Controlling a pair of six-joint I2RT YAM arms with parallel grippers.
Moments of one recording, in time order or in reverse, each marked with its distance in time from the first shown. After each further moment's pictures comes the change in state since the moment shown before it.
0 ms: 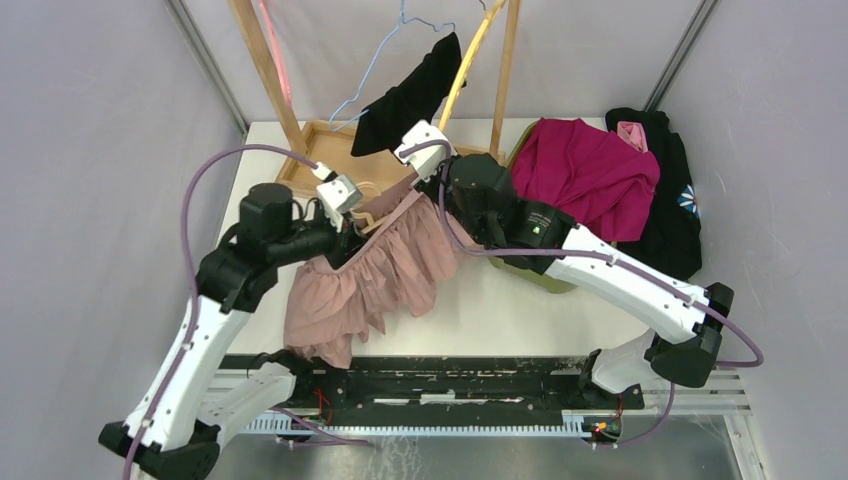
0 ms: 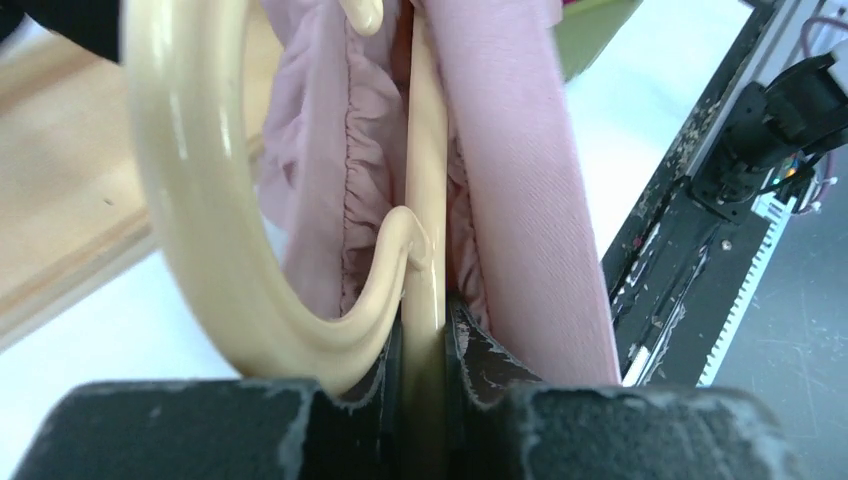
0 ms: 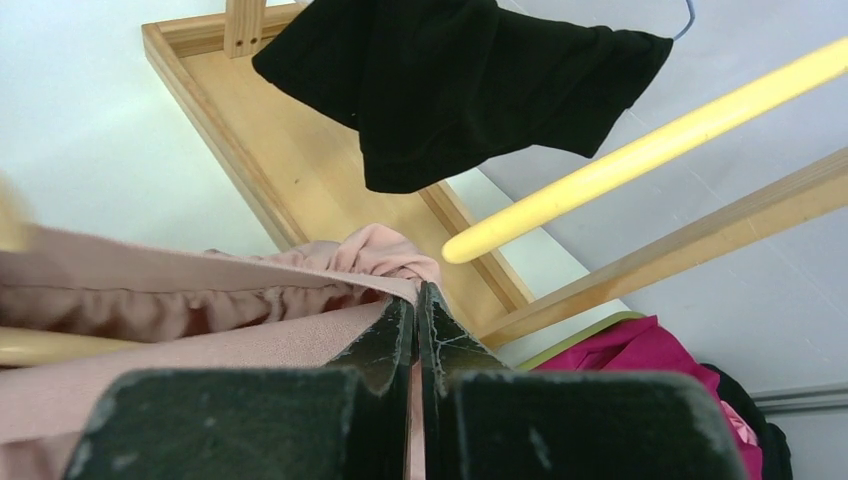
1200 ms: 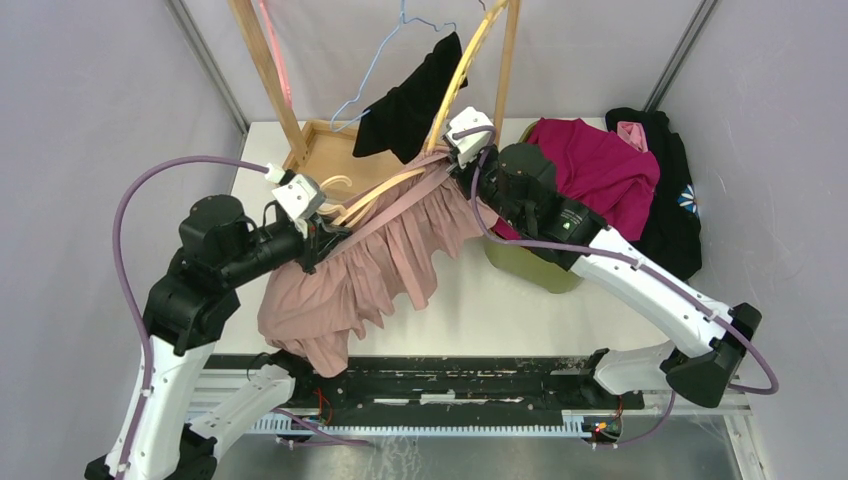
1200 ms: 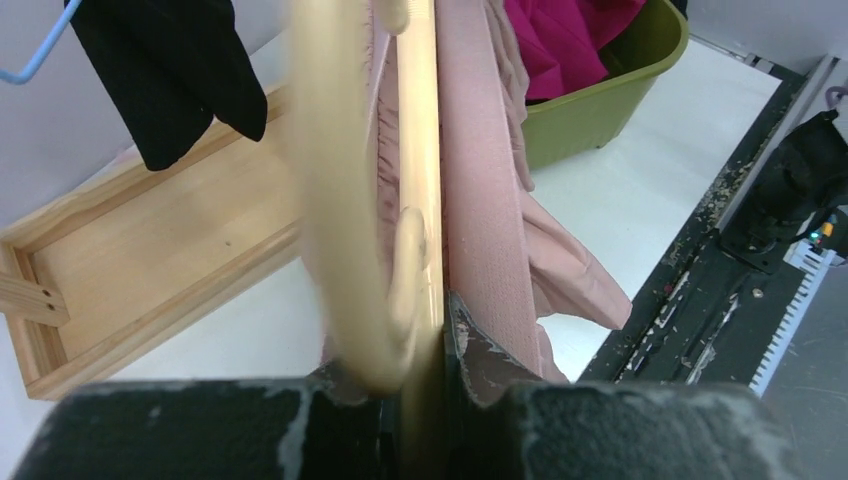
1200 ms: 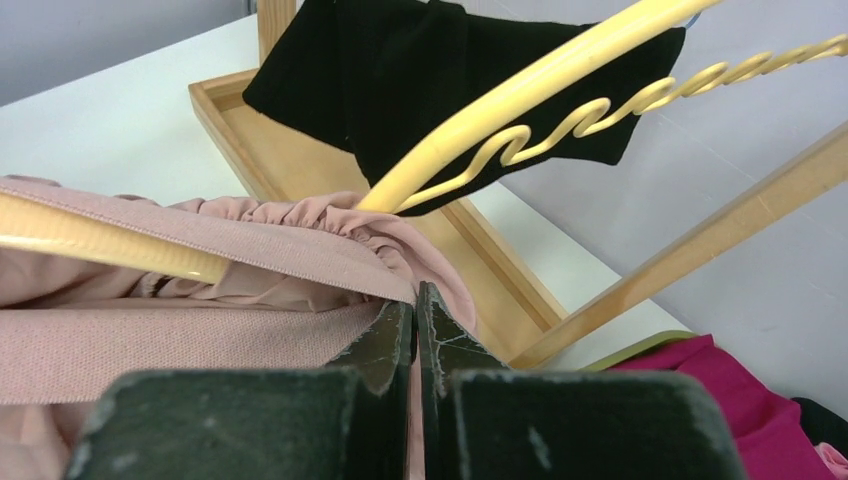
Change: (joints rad) left arm -0.005 -0.119 0.219 -0.103 -0.108 0.014; right arm -0.197 -0.126 -0.172 0.116 -0.266 0.092
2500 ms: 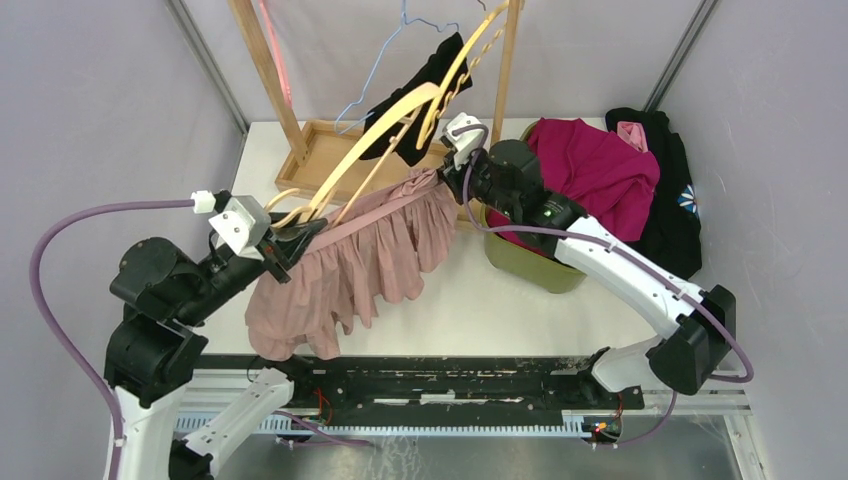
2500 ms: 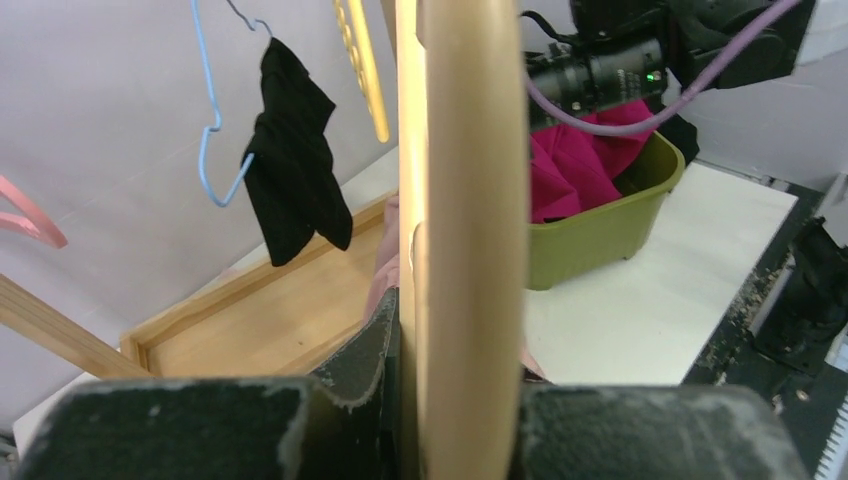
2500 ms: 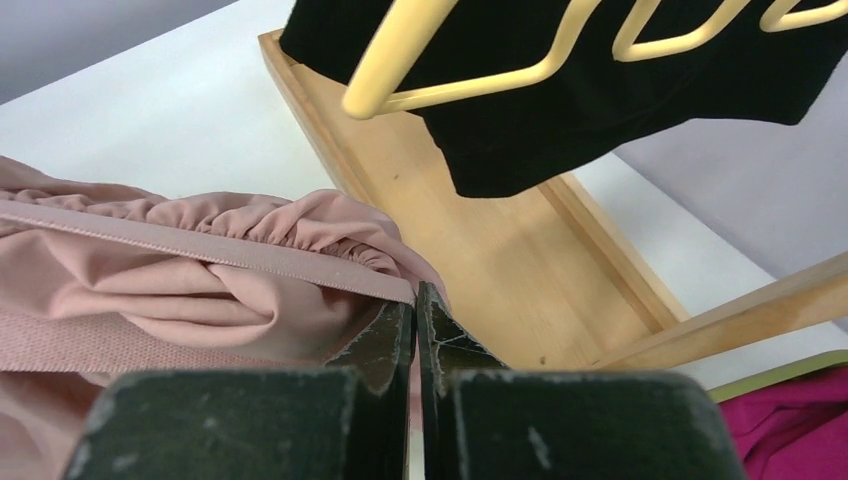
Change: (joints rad) left arm -0.002 -0.135 0.072 0.115 -0.049 -0.014; right arm -0.129 0.094 -0.100 0.106 -0.265 0.105
